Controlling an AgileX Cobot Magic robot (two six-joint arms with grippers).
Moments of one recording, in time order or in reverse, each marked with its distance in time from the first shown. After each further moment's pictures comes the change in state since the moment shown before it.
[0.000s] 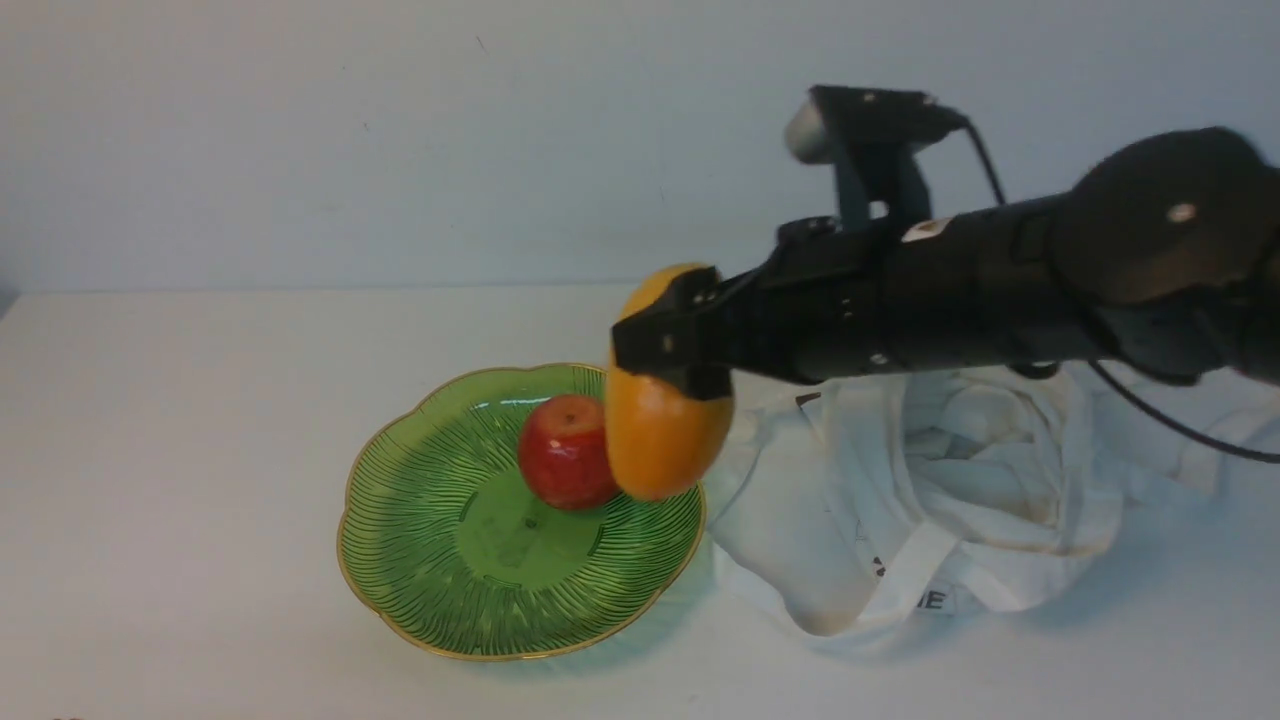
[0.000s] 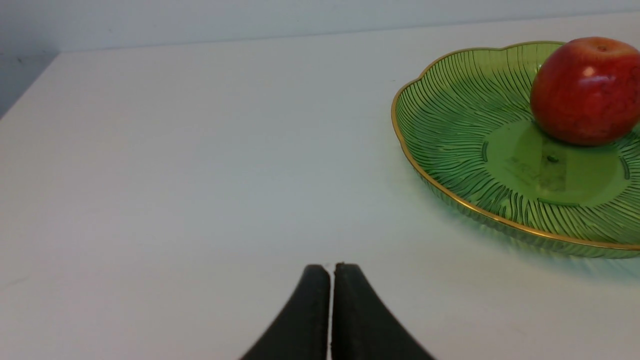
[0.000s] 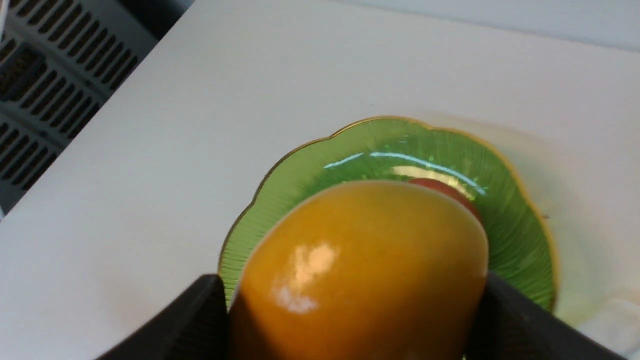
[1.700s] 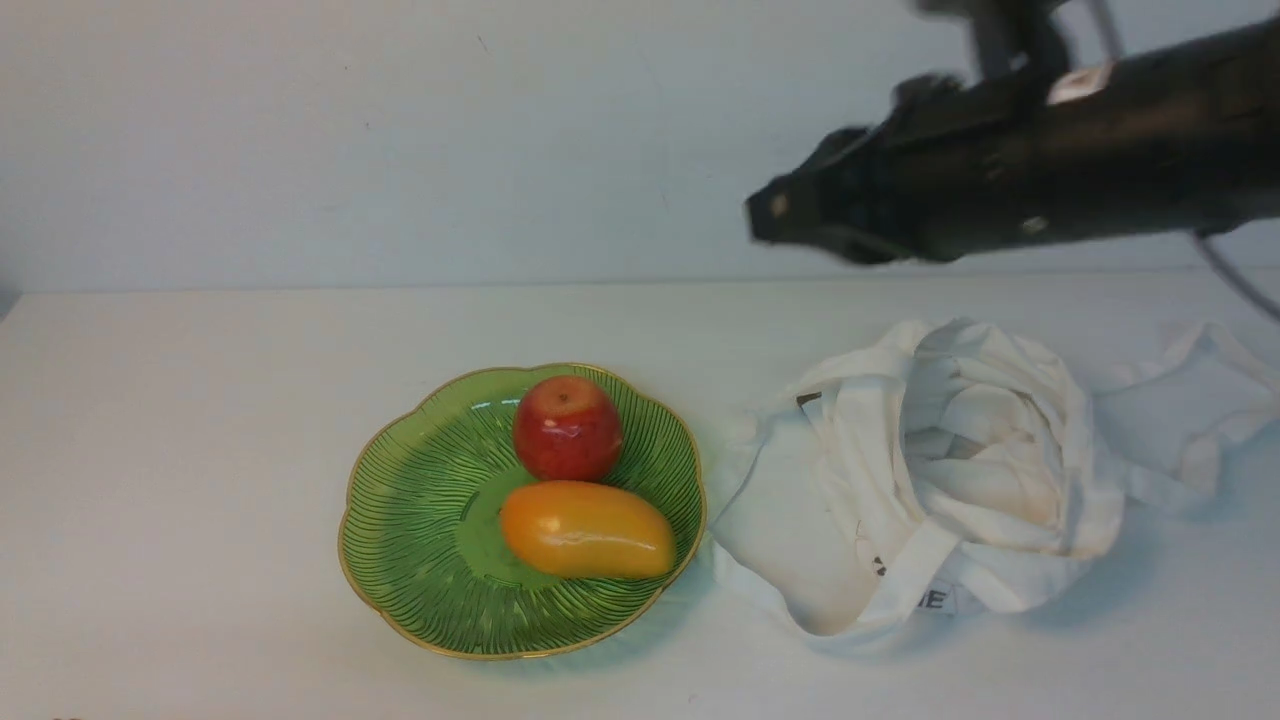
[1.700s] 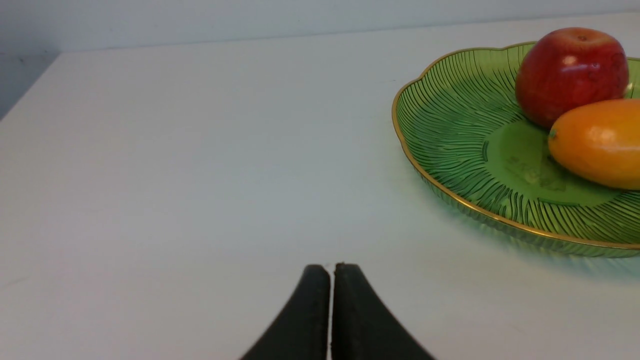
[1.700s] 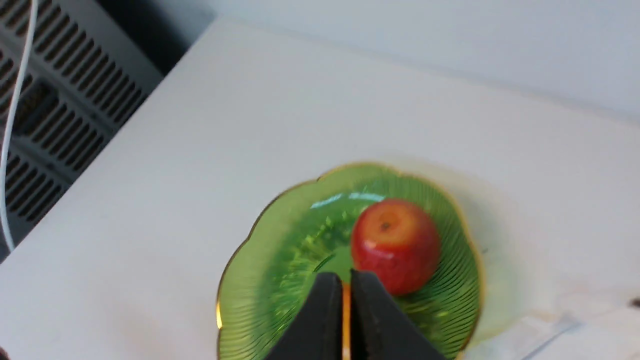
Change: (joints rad) right arm -0.133 -0.277 -0.084 -0.363 0.195 0.301; left arm 0.000 0.000 0.000 0.000 0.000 0.000
